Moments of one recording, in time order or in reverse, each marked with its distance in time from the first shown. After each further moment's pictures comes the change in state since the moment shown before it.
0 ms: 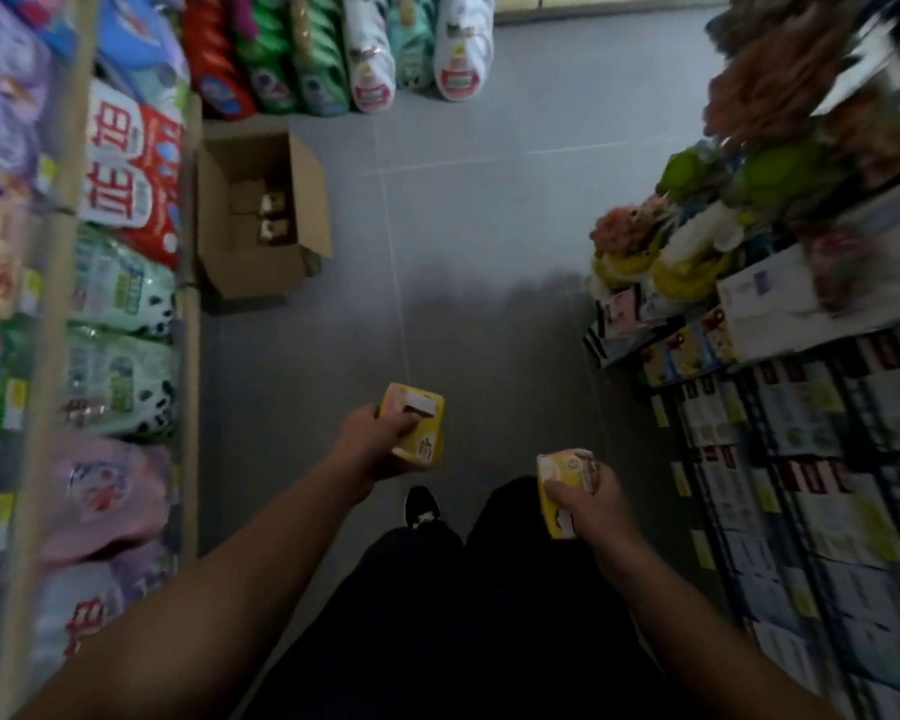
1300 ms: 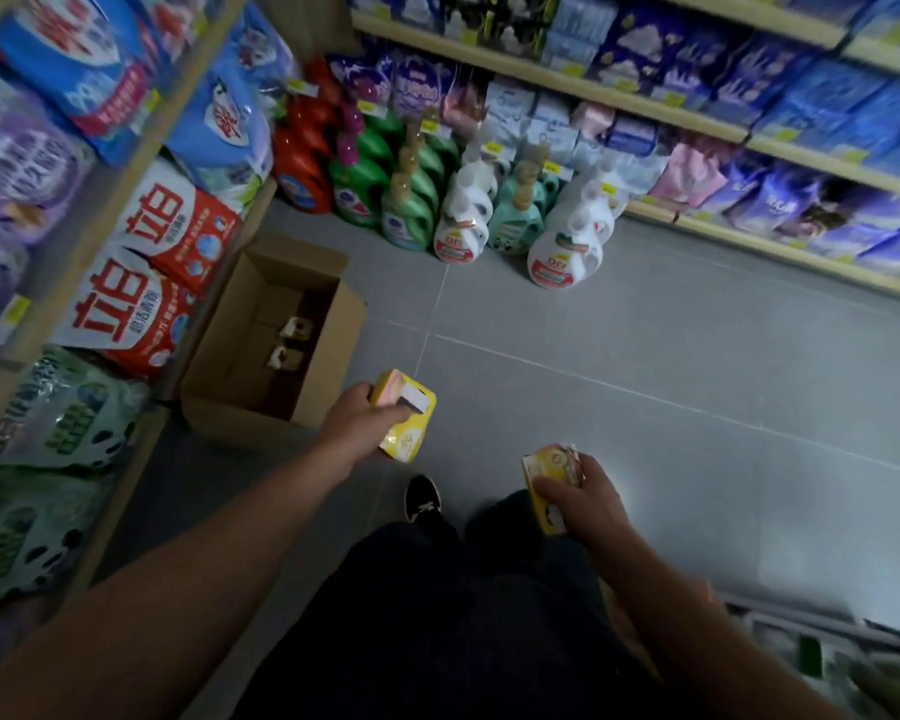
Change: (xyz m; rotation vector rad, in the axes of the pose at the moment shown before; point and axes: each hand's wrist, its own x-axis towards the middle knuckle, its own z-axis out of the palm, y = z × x) left_hand 0.361 0.575 0.008 -0.010 0.263 0.109; right_hand 0.409 -0.647 0.149 -0.504 -0.182 -0.278
